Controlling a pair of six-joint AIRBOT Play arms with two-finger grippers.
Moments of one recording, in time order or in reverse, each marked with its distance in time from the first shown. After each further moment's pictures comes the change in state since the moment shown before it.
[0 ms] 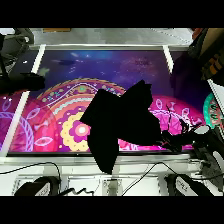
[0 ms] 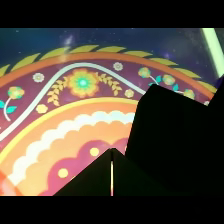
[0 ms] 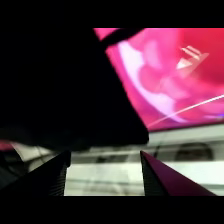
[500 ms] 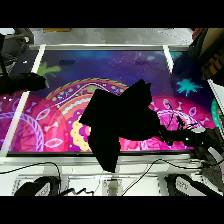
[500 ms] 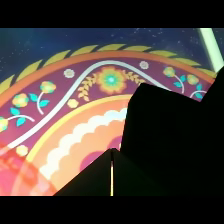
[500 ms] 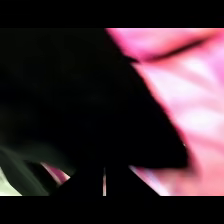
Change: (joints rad) left arm 0.000 -0.010 0.000 -0.007 -0.001 0.000; right arm 0.002 -0.129 -0.030 0.406 -0.183 -0.348
